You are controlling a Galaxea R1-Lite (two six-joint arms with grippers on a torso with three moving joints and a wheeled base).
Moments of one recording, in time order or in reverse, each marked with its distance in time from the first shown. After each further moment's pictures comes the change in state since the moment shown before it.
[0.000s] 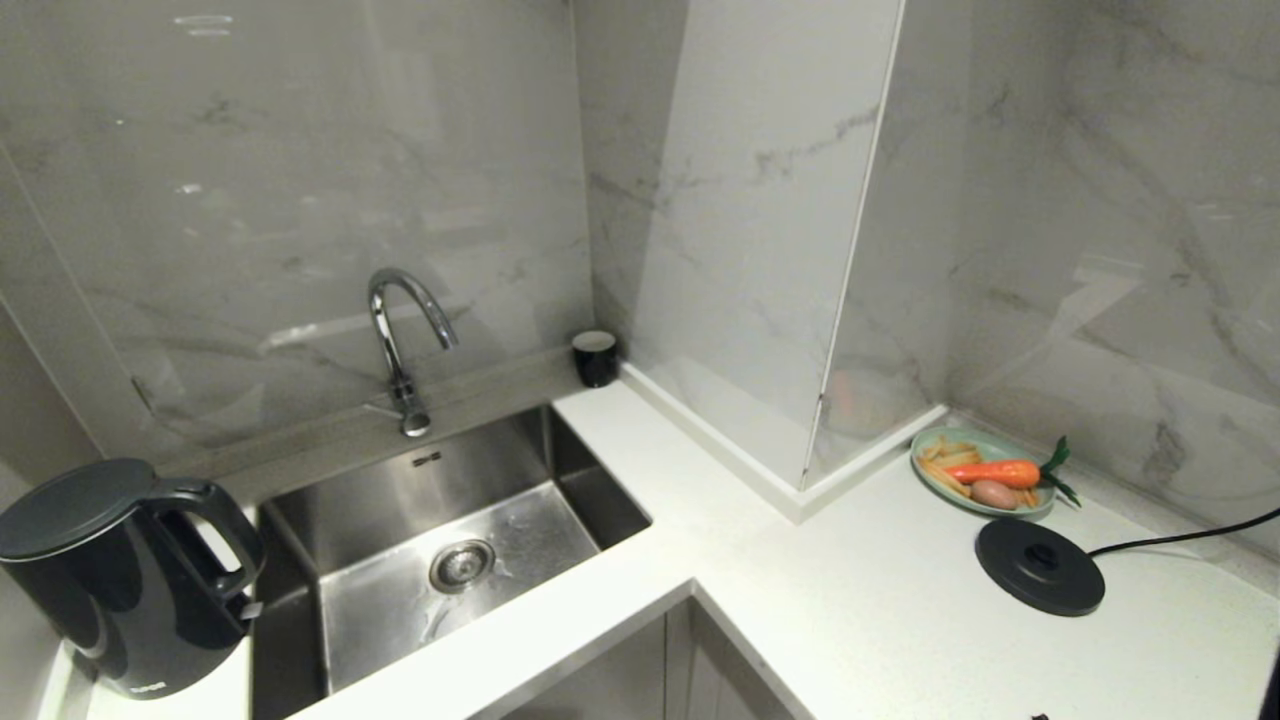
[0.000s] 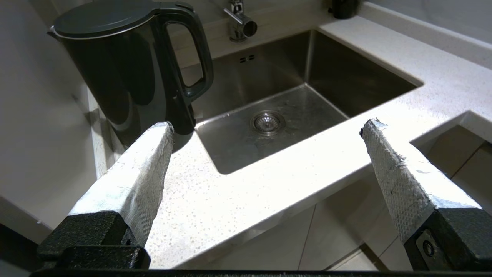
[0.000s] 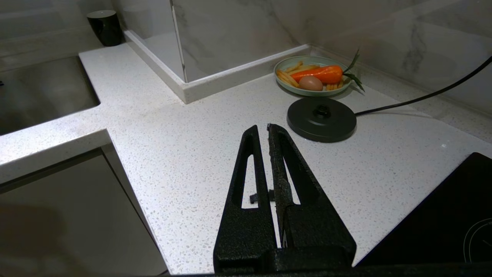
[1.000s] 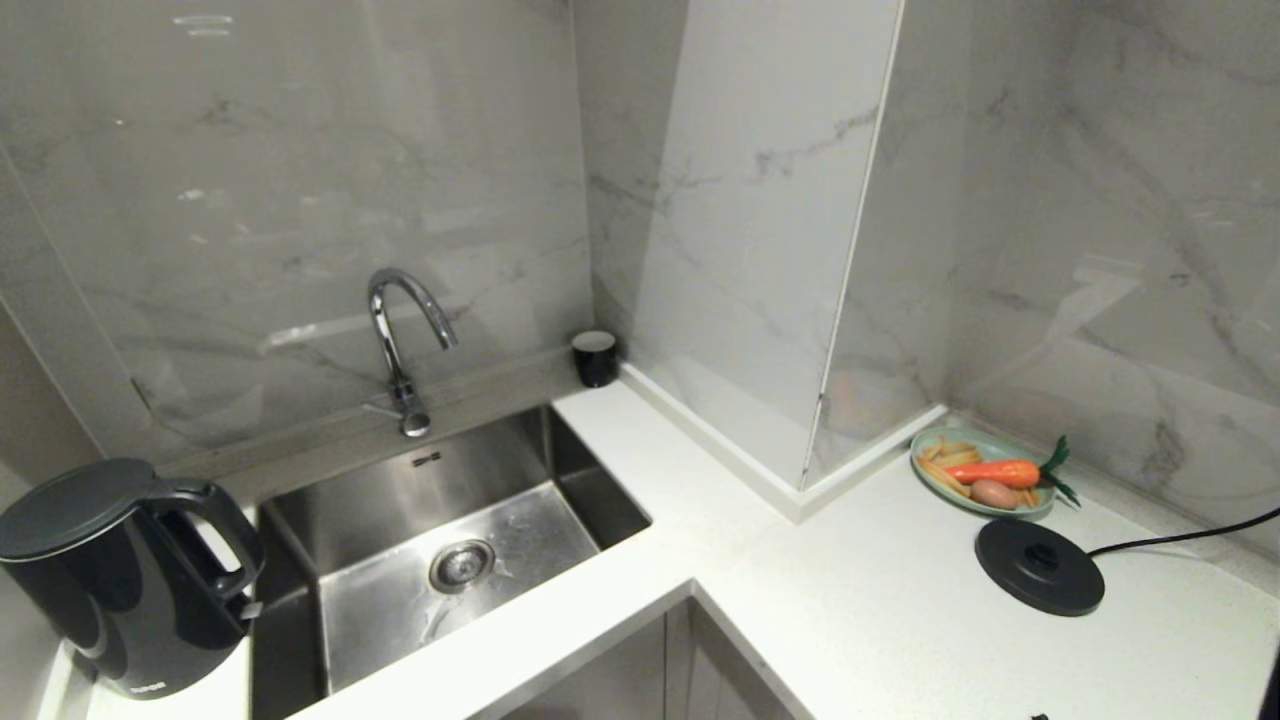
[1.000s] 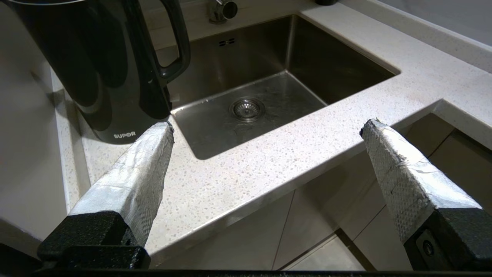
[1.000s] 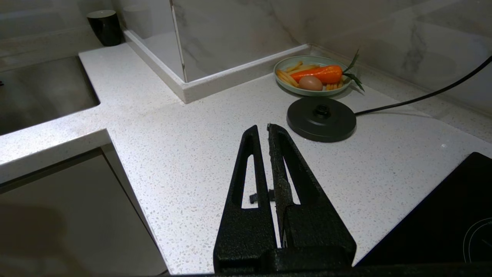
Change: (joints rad) left arm 0.000 -0.017 0.024 0.036 -0.057 -0.062; right arm 0.000 0.000 0.000 0.001 0.000 0.000
